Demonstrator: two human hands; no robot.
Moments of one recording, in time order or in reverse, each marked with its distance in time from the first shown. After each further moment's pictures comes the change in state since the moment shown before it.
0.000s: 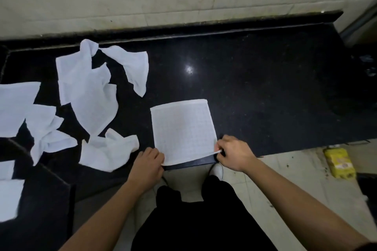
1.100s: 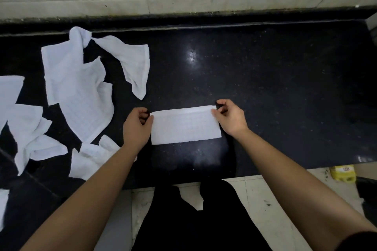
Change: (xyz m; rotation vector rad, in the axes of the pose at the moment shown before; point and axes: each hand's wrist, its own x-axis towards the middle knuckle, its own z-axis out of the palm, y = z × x) left_hand 0.121 -0.055 -0.035 -0.736 0.262 -0.777; right_hand 0.133 -0.003 -0.042 0.725 0.268 0.355
